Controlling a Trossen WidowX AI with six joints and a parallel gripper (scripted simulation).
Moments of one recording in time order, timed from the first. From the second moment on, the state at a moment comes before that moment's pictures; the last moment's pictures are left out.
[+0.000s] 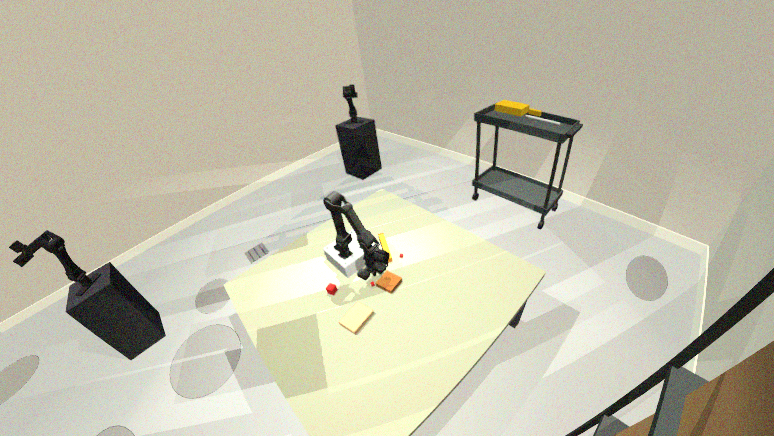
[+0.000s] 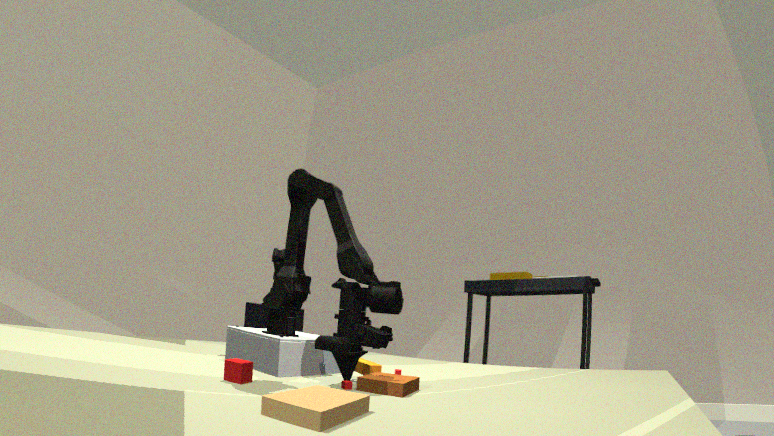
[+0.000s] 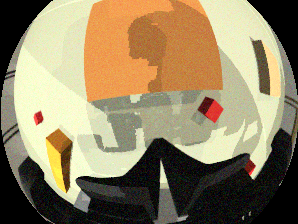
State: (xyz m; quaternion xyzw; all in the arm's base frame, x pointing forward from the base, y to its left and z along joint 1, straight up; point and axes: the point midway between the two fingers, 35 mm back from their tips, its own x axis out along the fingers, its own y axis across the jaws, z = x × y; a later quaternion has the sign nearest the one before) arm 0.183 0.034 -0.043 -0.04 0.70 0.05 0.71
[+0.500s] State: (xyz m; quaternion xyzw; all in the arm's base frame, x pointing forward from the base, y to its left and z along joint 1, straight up) arm 0.178 0.034 0.005 -0.04 0.70 0.05 0.71
